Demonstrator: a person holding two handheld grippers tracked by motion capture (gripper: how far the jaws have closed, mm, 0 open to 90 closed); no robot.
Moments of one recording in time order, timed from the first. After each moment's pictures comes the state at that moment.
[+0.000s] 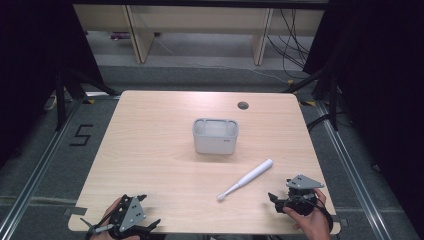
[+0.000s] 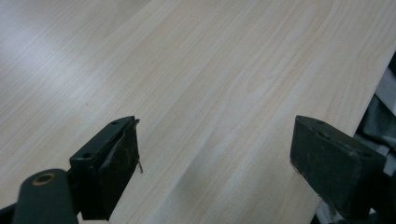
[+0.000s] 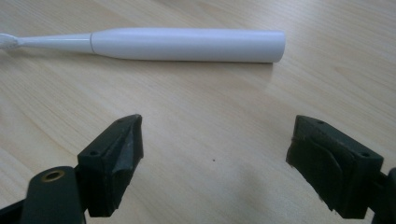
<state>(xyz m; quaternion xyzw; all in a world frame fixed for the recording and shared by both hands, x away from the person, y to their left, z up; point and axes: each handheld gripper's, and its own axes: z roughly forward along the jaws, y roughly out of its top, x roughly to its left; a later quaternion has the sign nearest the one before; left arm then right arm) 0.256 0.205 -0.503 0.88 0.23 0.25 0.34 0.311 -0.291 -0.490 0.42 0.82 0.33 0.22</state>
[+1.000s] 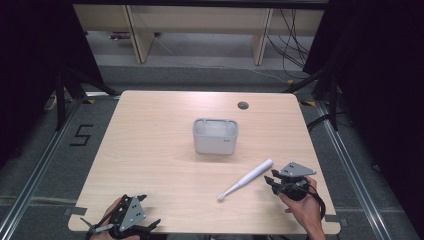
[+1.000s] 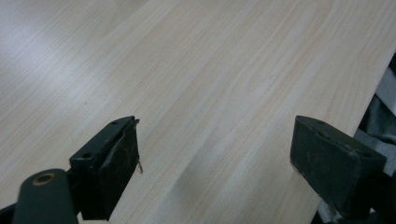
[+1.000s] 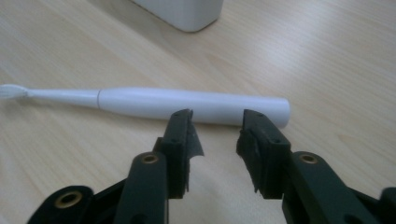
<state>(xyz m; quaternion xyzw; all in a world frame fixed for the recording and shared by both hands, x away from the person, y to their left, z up) 0.256 0.205 -0.504 0.88 0.23 0.25 0.34 0.342 -0.271 -0.473 0.38 0.82 0.36 0.23</state>
